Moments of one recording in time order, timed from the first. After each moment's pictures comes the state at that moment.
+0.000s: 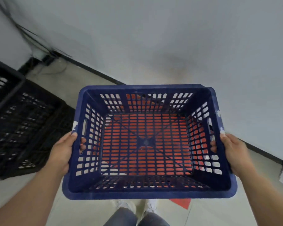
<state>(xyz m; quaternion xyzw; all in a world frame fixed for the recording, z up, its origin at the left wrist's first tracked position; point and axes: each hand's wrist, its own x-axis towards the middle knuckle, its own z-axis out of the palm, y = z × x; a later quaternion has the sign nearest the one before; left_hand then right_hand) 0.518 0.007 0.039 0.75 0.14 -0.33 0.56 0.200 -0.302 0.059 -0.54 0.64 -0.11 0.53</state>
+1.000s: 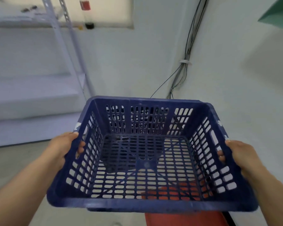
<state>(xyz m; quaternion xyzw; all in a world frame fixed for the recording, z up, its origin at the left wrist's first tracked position) 0.559 0.322 0.320 0.67 0.38 -0.01 0.63 0.560 -0.105 0.329 -0.78 0.31 0.00 0.54</state>
